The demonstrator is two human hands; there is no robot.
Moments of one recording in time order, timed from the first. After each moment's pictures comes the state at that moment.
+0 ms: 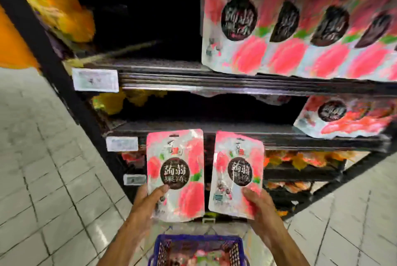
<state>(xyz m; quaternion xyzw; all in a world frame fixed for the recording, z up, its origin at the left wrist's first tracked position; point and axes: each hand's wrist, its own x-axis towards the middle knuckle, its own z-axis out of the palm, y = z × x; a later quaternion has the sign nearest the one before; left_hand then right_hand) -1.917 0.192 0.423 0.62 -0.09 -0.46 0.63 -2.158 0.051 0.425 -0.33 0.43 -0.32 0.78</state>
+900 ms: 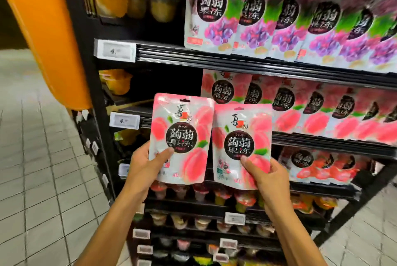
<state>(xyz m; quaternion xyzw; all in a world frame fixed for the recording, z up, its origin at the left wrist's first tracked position) -1.934 0.167 0.627 0.56 -0.33 -0.22 0.72 -2.157 0.014 0.615 -0.59 0.35 -0.49 0.54</state>
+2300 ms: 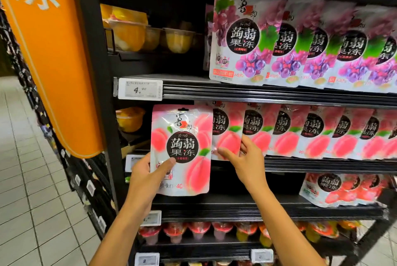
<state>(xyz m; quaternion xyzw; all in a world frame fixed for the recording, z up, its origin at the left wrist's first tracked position) -1.817 0.150 0.652 0.51 -0.34 -0.27 0.74 -1.992 -0.009 0.667 -0.73 0.32 -0.48 0.37</state>
